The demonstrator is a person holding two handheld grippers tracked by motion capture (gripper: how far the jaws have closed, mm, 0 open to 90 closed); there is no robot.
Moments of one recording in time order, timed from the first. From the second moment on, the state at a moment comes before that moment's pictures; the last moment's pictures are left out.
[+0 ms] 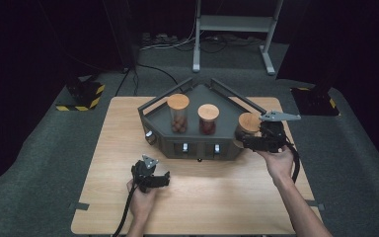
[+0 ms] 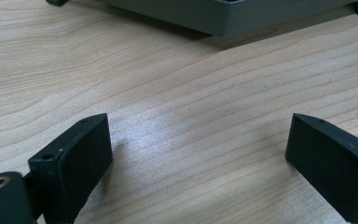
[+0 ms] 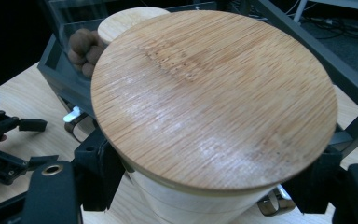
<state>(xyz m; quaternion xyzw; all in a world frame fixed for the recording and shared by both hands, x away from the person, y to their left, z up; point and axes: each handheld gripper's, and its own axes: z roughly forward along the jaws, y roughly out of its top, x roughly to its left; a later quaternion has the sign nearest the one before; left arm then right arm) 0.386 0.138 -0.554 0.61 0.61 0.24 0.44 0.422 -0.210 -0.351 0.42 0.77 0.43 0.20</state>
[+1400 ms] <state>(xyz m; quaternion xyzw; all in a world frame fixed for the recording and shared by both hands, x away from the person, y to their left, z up) 0.386 0.138 -0.554 0.61 0.61 0.24 0.44 0.464 -0.185 -0.339 0.44 0.76 0.41 0.22</state>
